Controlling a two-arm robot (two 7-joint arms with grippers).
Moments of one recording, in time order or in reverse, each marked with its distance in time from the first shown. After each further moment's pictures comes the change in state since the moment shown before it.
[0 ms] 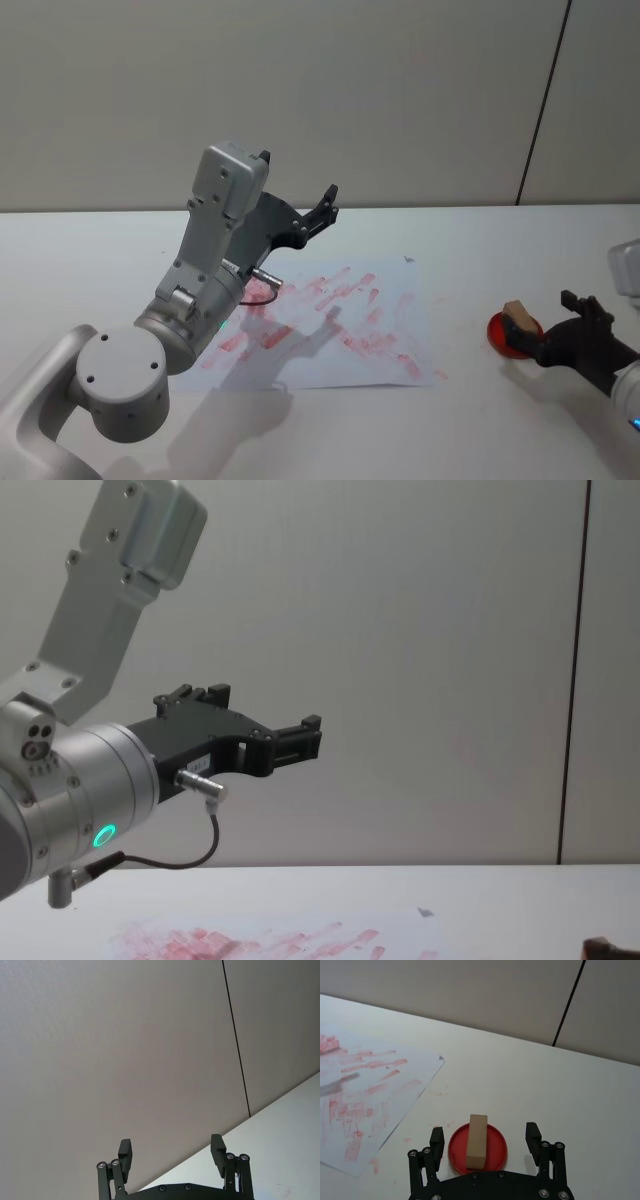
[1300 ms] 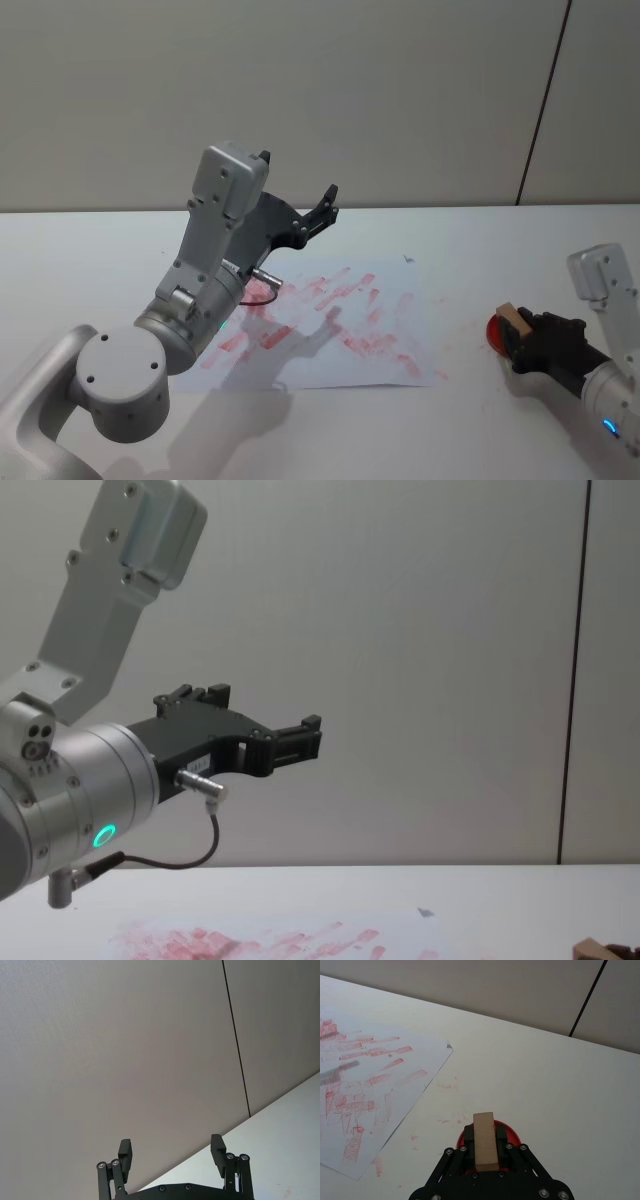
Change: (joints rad) left arm 0.000 0.000 0.000 0.000 0.000 0.000 0.000; right arm 0.053 -0.057 -0.039 0.076 -0.073 0.030 0.005
